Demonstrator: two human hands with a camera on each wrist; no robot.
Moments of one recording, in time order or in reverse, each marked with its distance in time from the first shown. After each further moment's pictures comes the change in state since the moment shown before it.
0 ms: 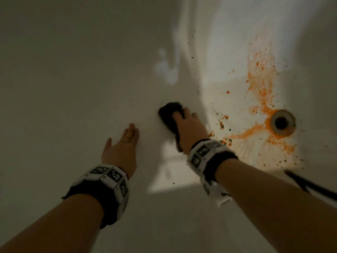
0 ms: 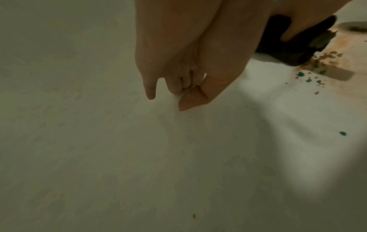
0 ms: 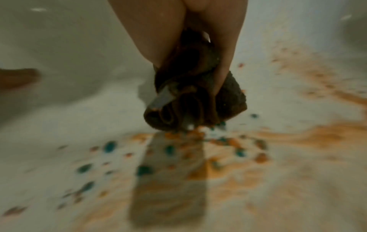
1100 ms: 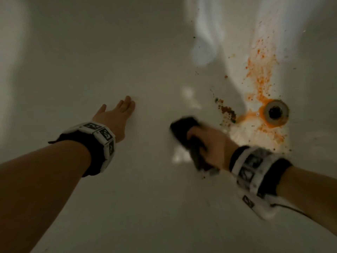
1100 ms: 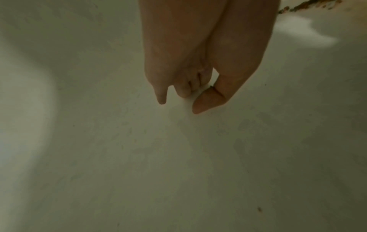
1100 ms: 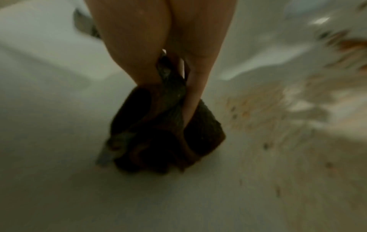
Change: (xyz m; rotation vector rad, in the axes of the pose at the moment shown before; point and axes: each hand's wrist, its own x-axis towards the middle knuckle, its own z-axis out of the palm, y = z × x) left_hand 0.001 -0.006 0.000 0.177 -0.064 0.026; right_hand -0.089 0.060 -0.008 0.065 -0.216 -0.230
